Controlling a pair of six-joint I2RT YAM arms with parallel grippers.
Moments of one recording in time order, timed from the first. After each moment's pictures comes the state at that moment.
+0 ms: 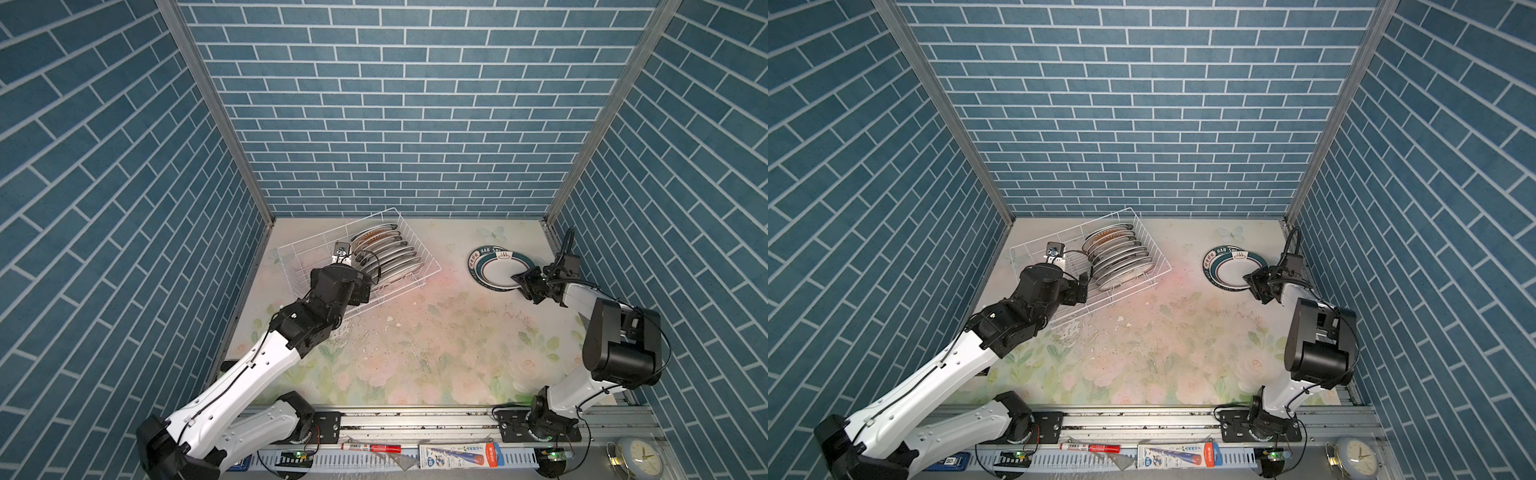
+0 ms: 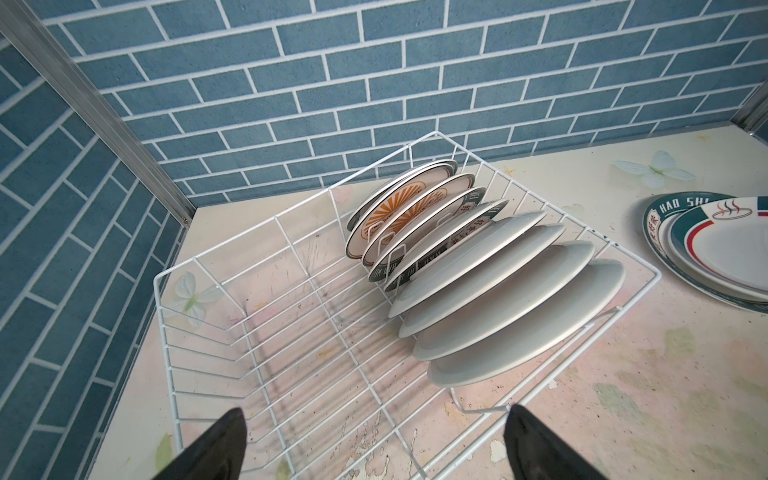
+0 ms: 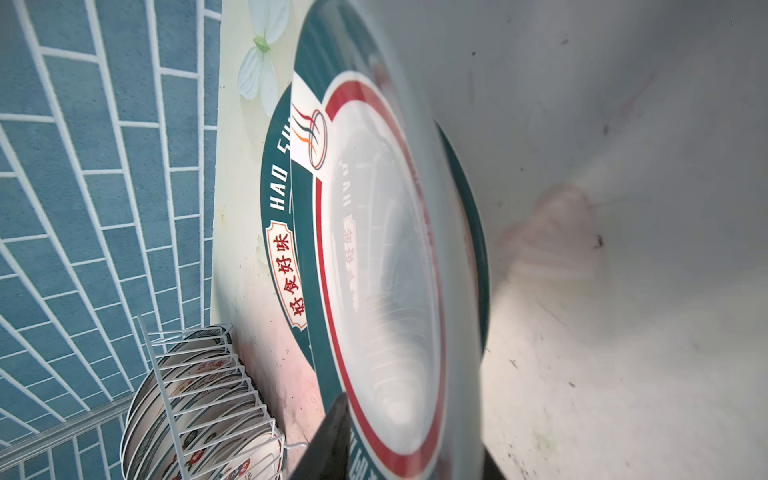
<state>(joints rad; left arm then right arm) -0.65 1.01 0.97 -0.53 -0.52 -0.22 -0.20 1.65 0.90 -0.17 -0.51 0.83</state>
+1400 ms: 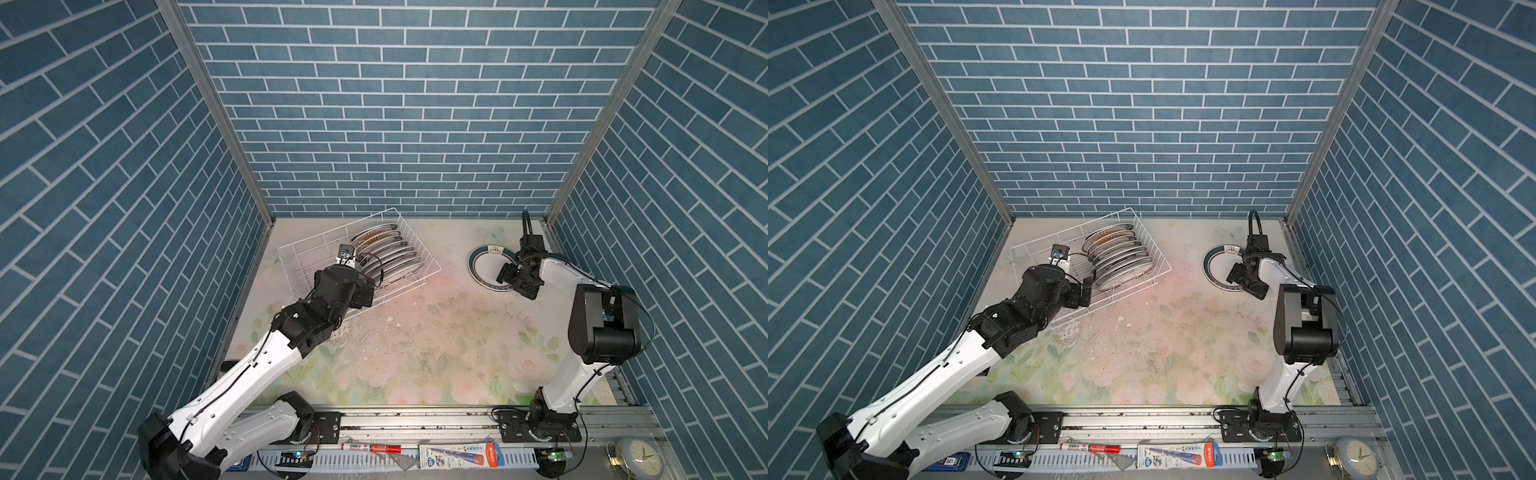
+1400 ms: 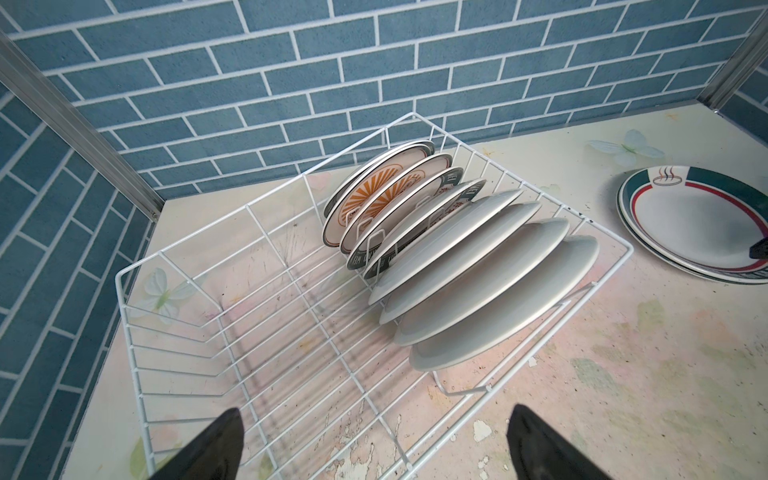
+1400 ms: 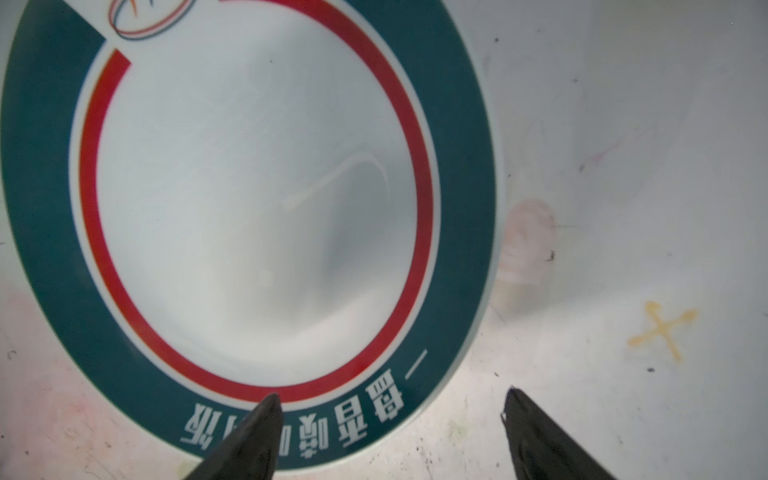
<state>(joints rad) -0.65 1.00 0.94 -0.52 -0.44 -0.21 0.03 1.77 1.20 -0.63 0.01 0.48</state>
